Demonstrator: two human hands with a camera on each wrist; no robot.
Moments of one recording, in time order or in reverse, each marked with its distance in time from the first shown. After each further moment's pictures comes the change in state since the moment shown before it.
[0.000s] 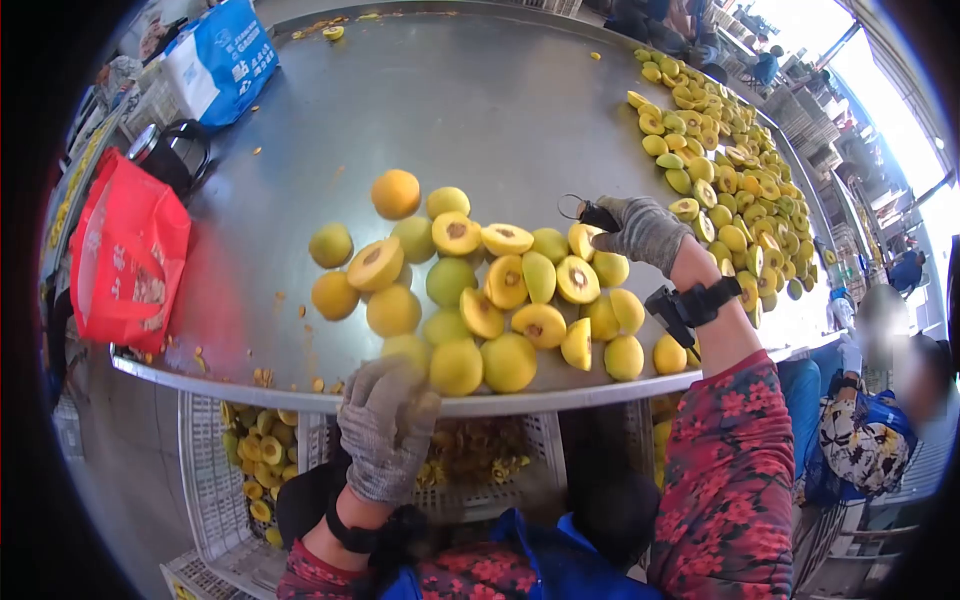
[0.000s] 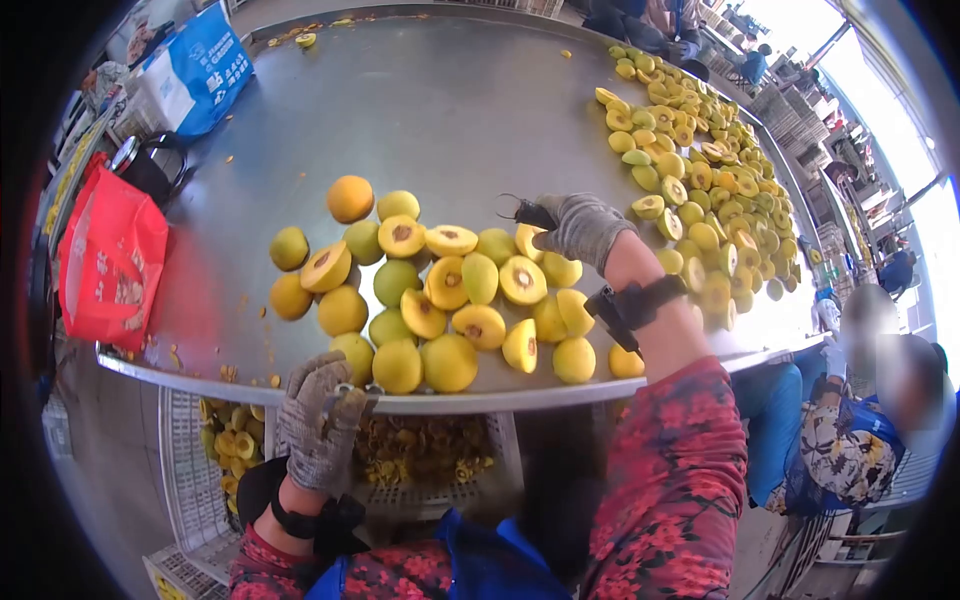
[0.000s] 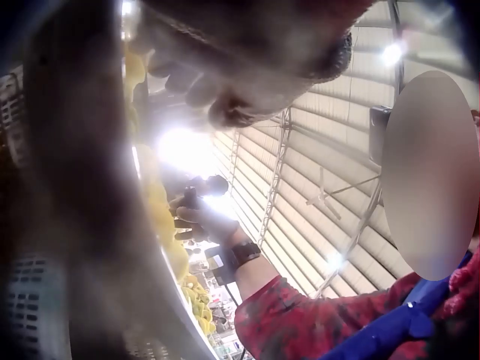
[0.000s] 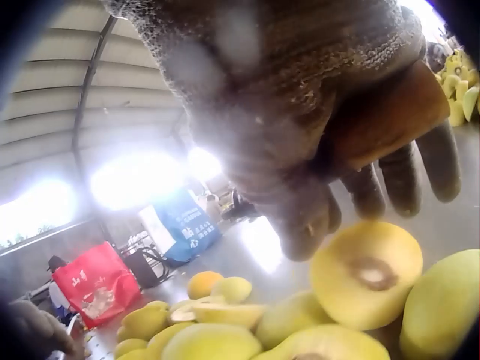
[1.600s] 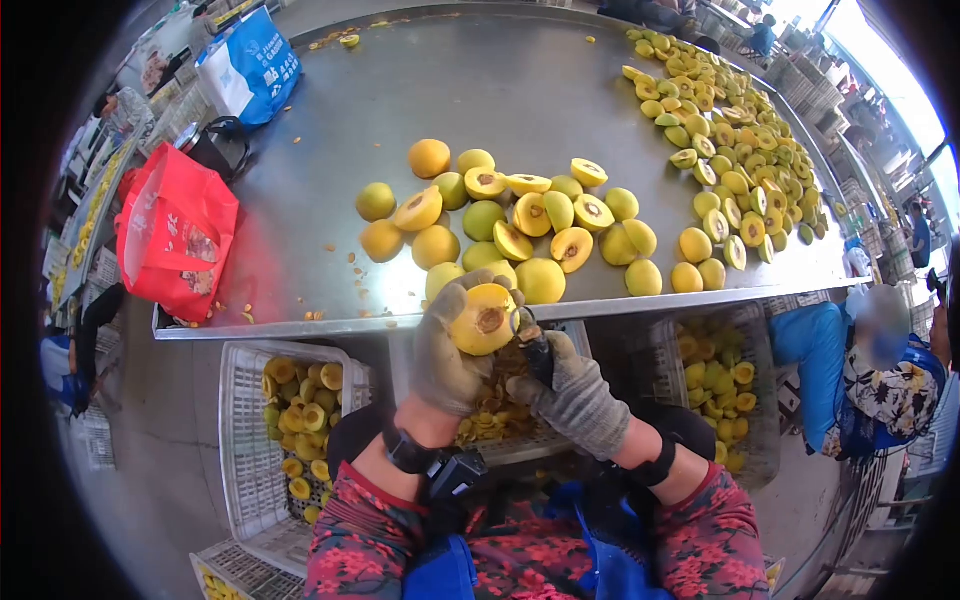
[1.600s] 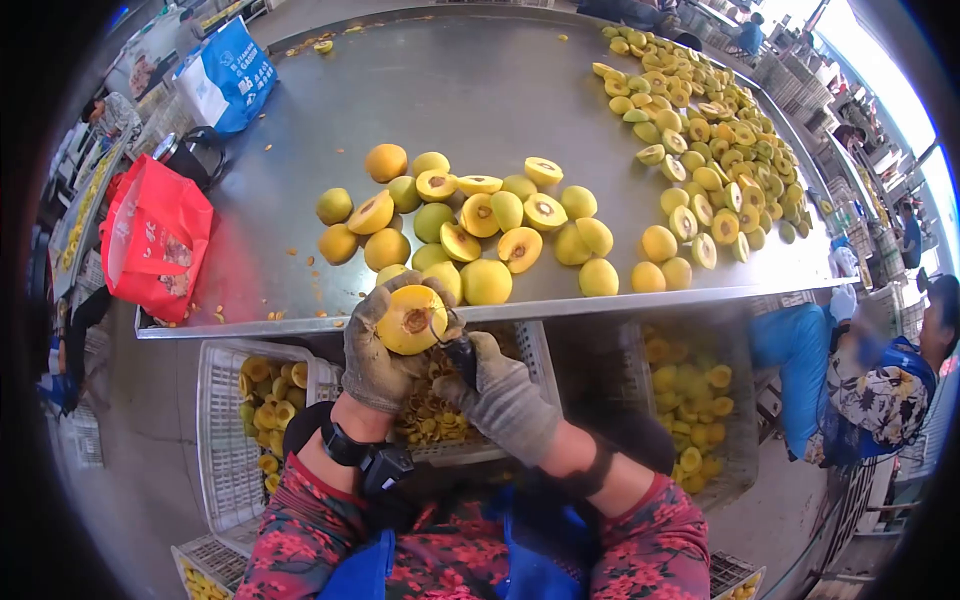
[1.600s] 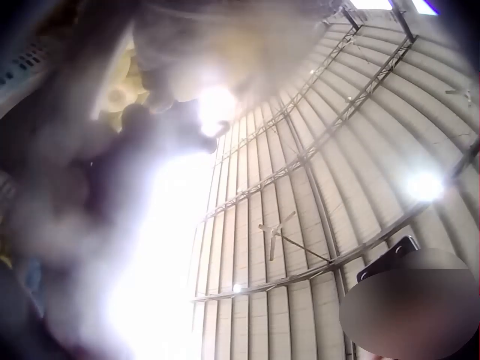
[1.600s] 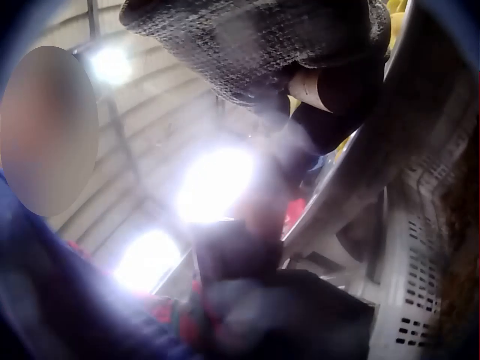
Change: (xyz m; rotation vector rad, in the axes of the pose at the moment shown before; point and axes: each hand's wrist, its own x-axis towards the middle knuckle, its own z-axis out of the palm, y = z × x) left_hand -0.020 0.020 0.013 -1.762 -0.166 -0.628; right_hand -0.204 -0.174 0.177 0.650 0.347 -0.087
